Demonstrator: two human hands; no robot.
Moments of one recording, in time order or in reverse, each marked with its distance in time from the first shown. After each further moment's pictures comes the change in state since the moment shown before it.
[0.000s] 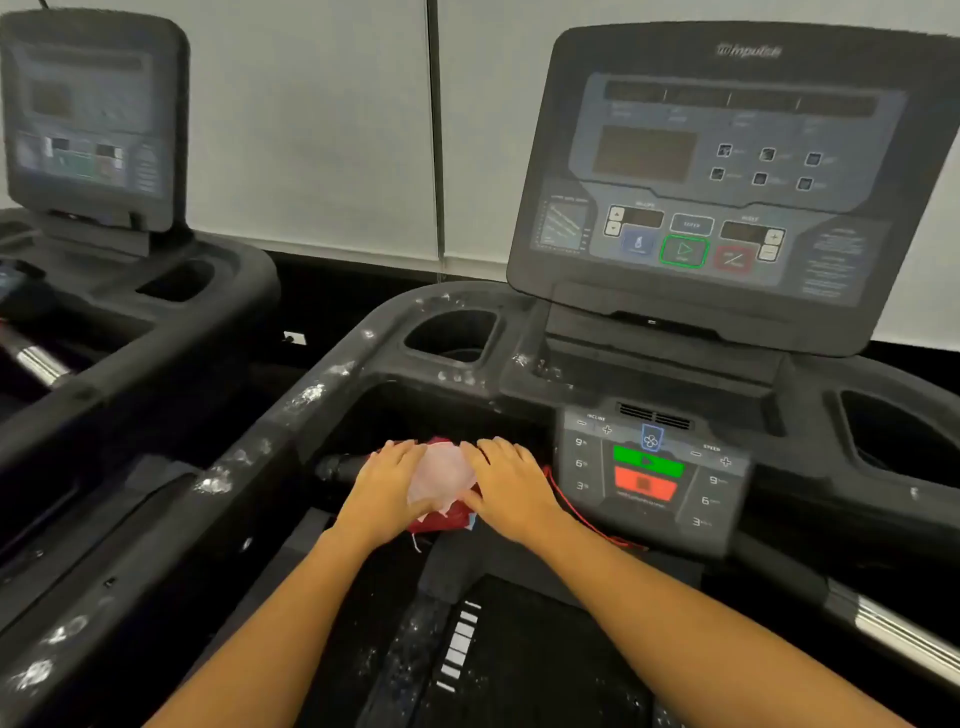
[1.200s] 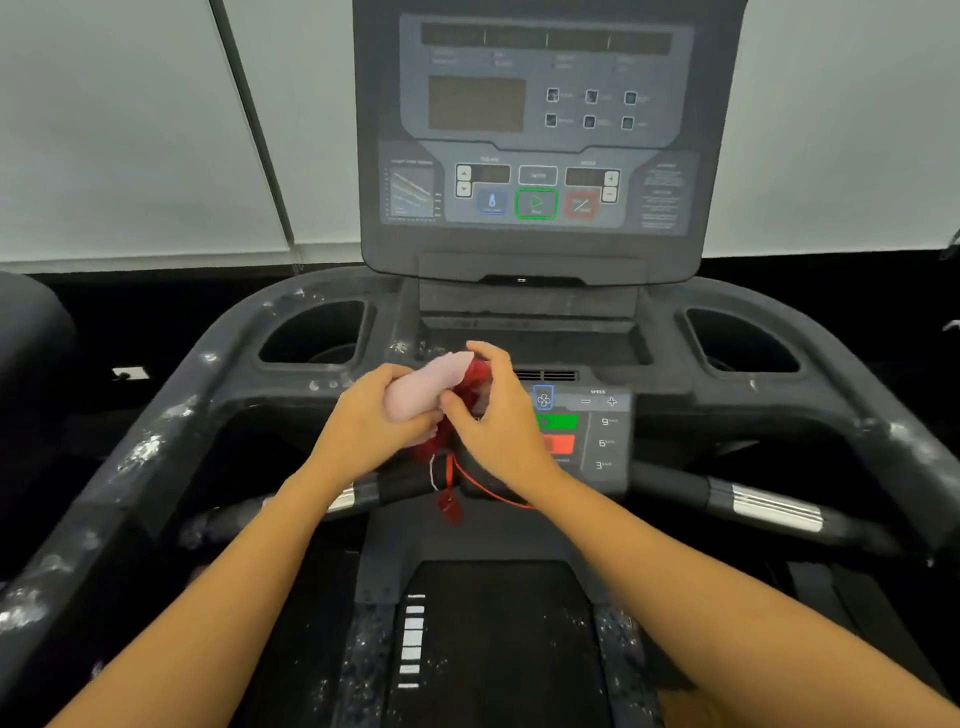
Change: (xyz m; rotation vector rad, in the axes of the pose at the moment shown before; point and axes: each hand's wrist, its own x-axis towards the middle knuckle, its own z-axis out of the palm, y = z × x) left_hand 0.067 0.104 -0.041 -0.485 0.039 0.274; right_hand -0.033 0.042 -0.064 0.880 0.688 0.359
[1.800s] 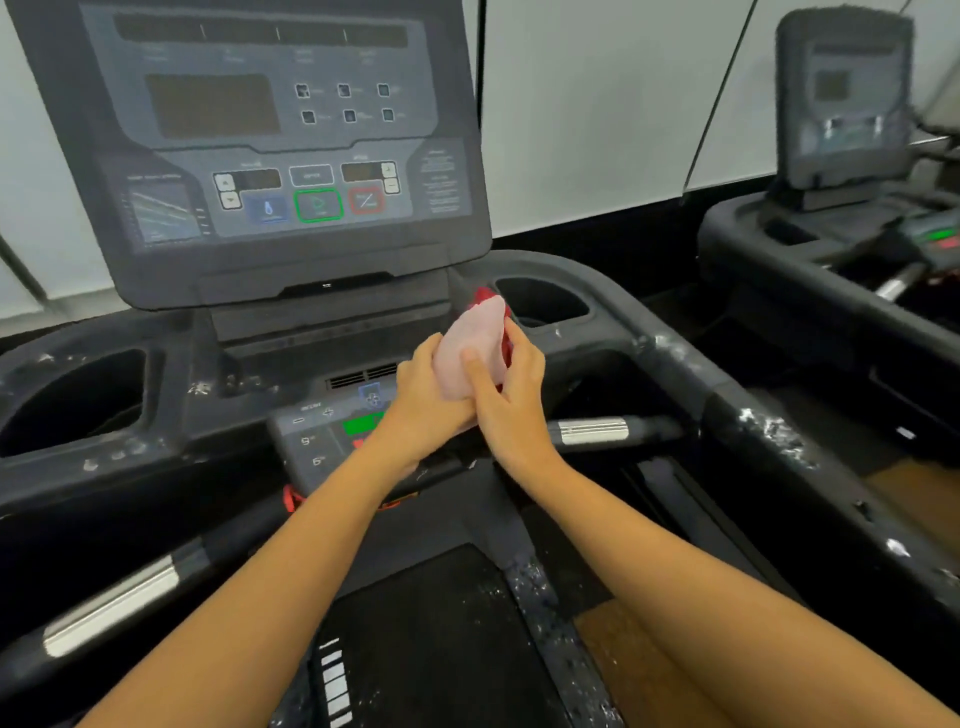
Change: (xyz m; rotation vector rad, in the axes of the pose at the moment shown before) left_hand 0.002 0.144 0.129 -0.421 -0.447 -0.009; right_hand -0.052 0.009 -0.126 0.048 0.536 0.214
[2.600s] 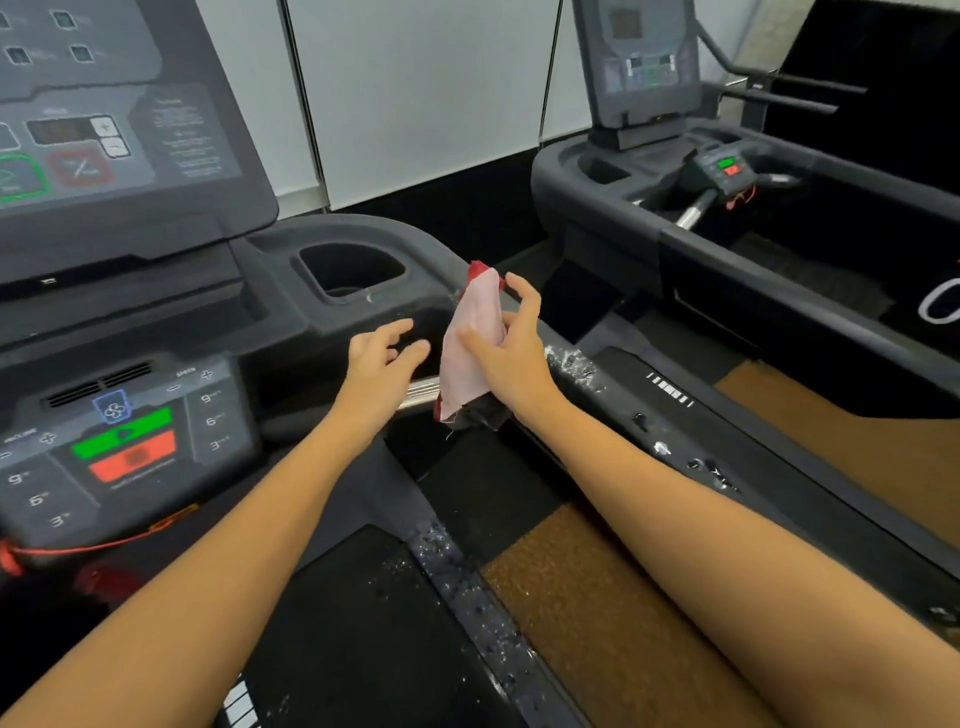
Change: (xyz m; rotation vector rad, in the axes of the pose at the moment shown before) left_hand 0.021 0.025 0.168 0.056 -0.107 0.083; right_hand 0.013 0.035 -0.211 -0.179 0.151 0.152
